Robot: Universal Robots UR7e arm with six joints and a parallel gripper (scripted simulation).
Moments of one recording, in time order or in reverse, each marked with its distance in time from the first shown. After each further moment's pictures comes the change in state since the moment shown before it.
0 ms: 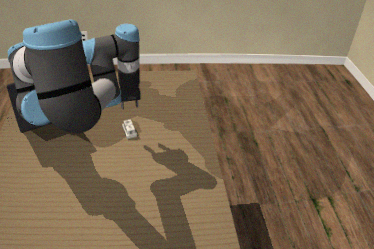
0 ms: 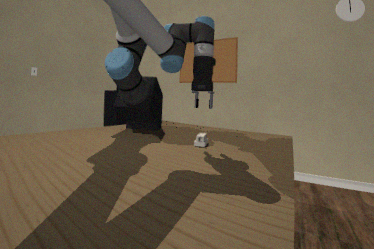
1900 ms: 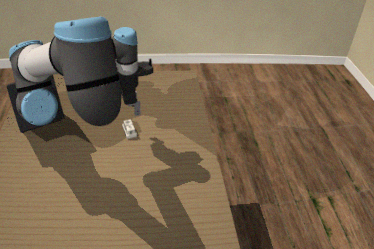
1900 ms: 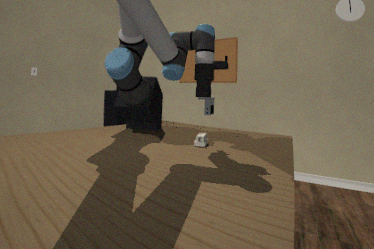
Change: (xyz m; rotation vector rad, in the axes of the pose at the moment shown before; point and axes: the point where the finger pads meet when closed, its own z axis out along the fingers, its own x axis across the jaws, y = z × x) arm 0.024 -0.001 0.023 0.012 0.001 1.504
